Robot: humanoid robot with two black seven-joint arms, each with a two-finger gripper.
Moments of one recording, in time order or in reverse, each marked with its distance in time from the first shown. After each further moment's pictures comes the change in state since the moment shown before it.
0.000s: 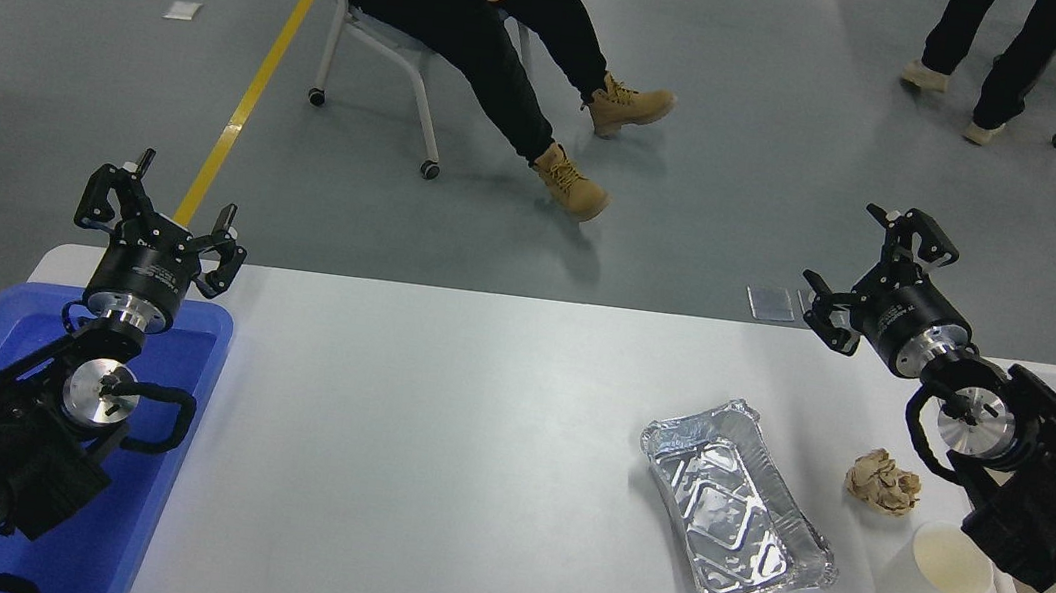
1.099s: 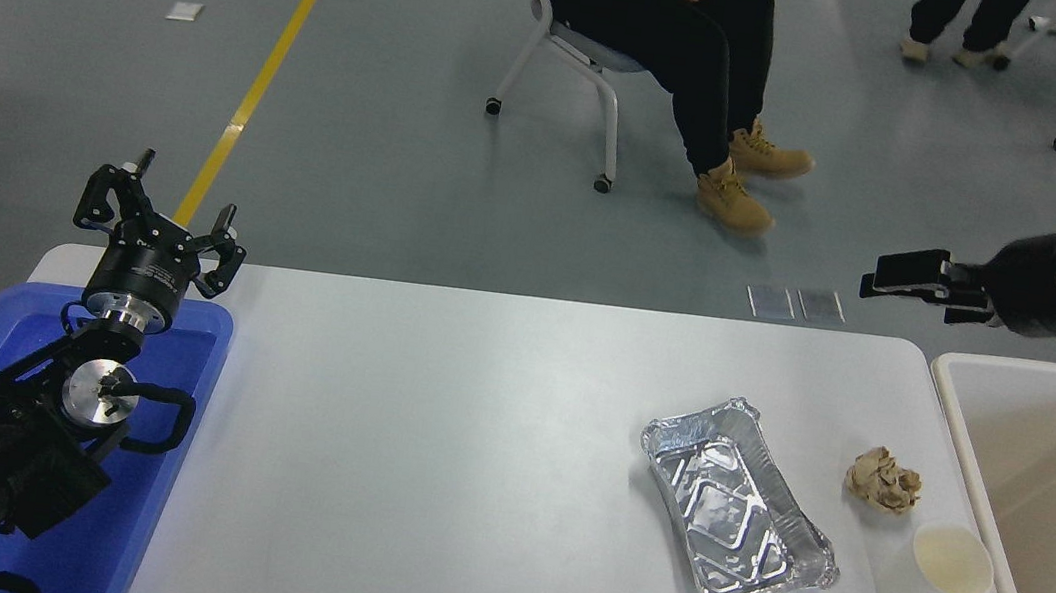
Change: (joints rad) left arm 0.000 0.000 0.000 0.000 -0.001 0.000 0.000; right arm 1.116 -0.344 -1.682 0.930 -0.560 0.001 0.046
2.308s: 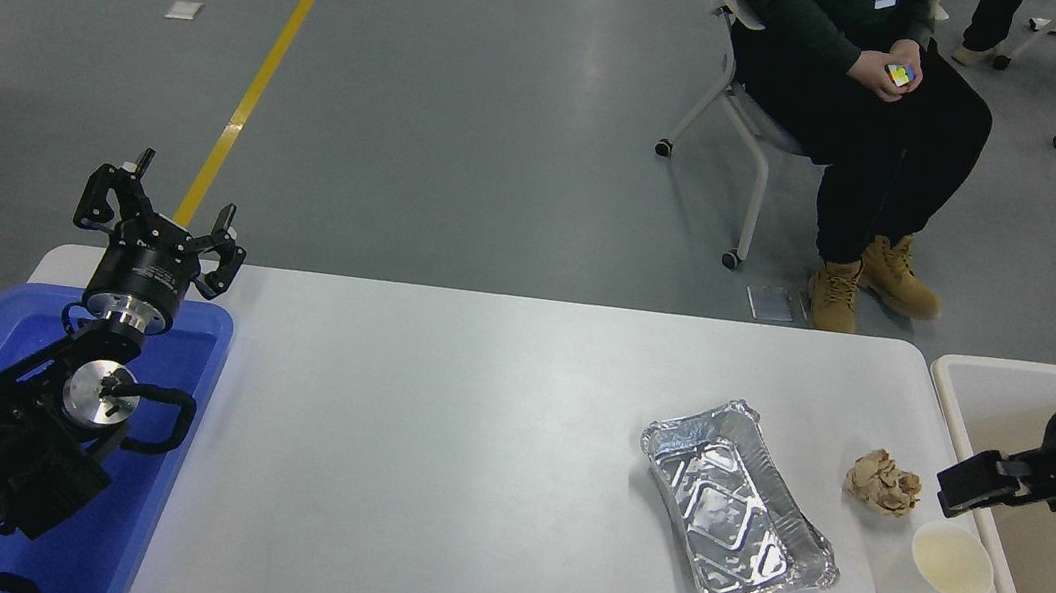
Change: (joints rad) left arm 0.000 0.000 -0.001 0.000 0.000 0.000 0.000; right arm -0.048 0.113 -0.276 0.037 -0.057 0.014 0.001
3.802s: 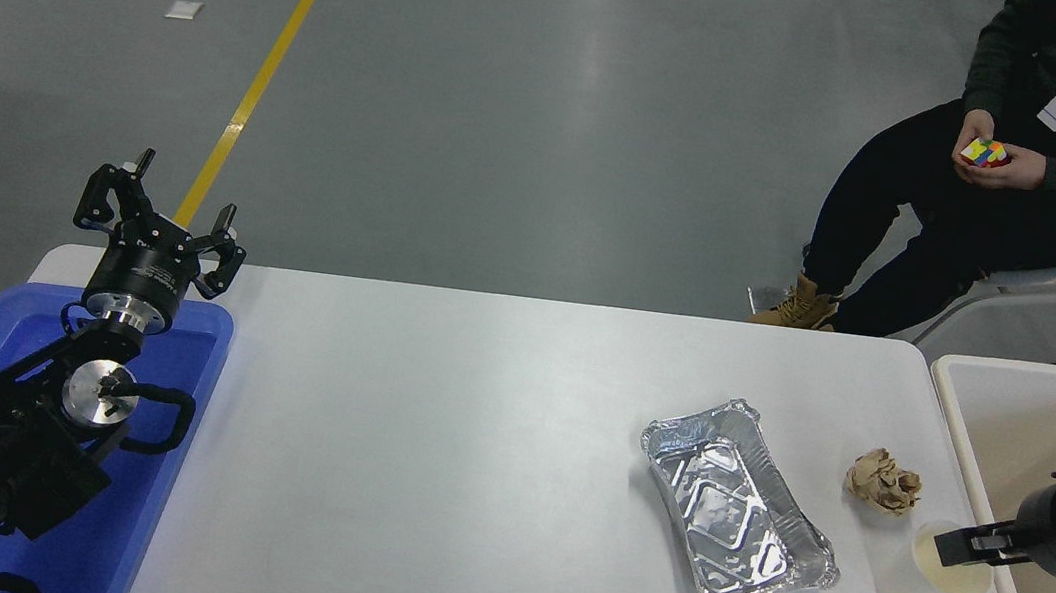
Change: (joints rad) left arm 0.000 0.000 0.000 0.000 0.000 0.000 0.000; right arm -0.477 0.070 0.037 -0.280 0.011 -0.318 0.000
